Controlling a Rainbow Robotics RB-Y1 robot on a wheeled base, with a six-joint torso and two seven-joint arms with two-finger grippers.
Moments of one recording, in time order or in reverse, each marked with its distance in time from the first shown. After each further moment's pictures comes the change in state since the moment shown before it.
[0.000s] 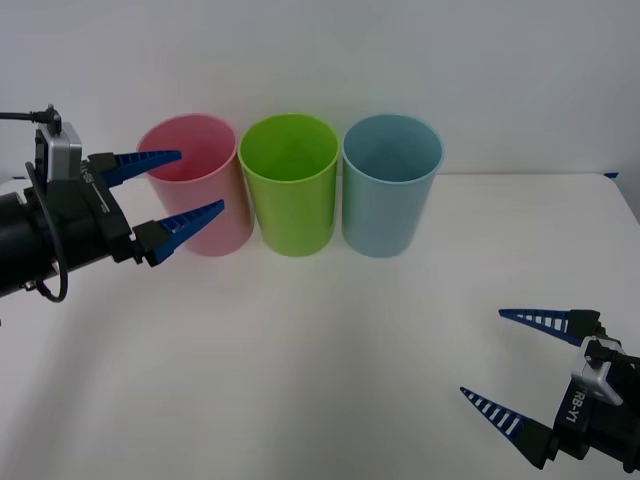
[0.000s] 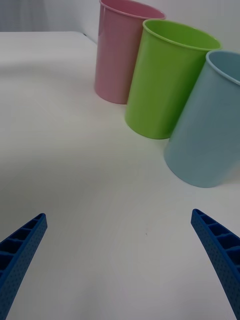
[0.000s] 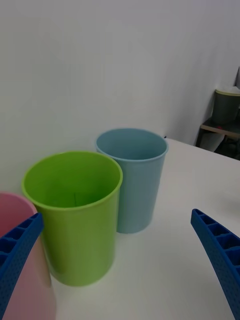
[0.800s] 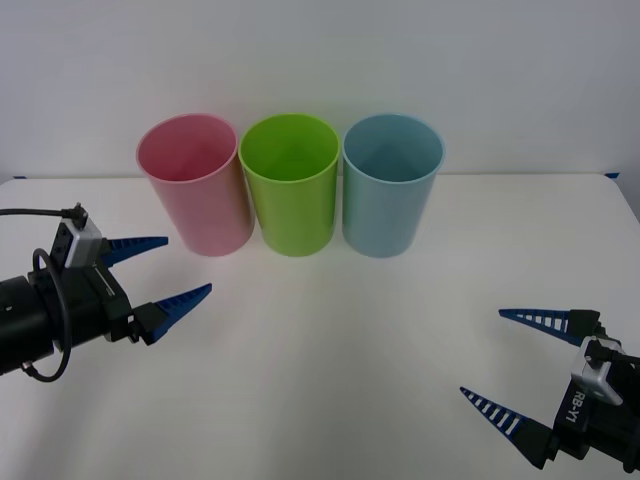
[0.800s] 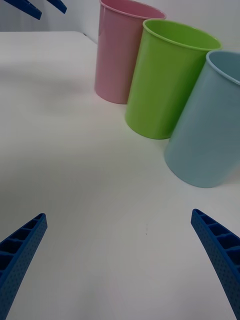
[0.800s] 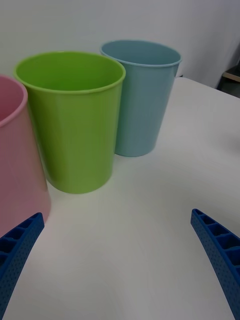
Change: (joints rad) right arm 0.000 0.000 0.000 0.000 0.000 0.000 0.000; left arm 0.195 -0.136 0.060 -0.061 -0.233 -0.119 0.024
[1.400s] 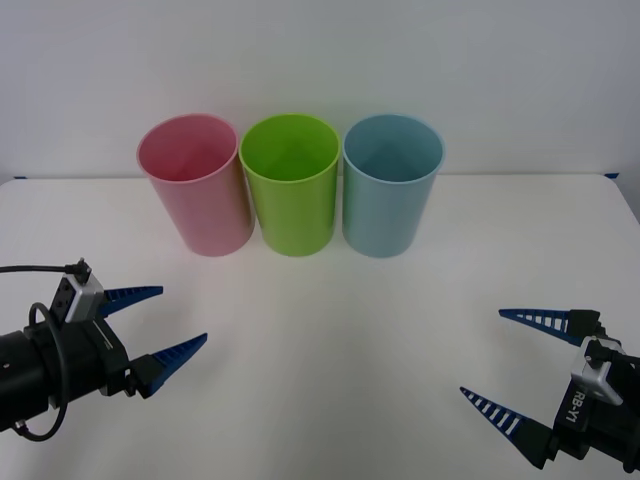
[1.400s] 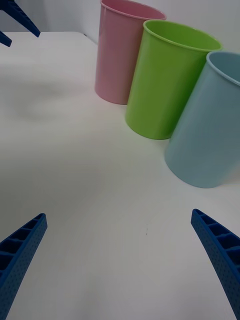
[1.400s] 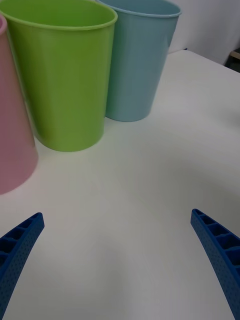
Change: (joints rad) right arm 0.000 0.000 0.000 0.000 0.000 0.000 0.000; left arm 0.154 -0.047 0.000 -0.059 -0.047 0.003 -0.021
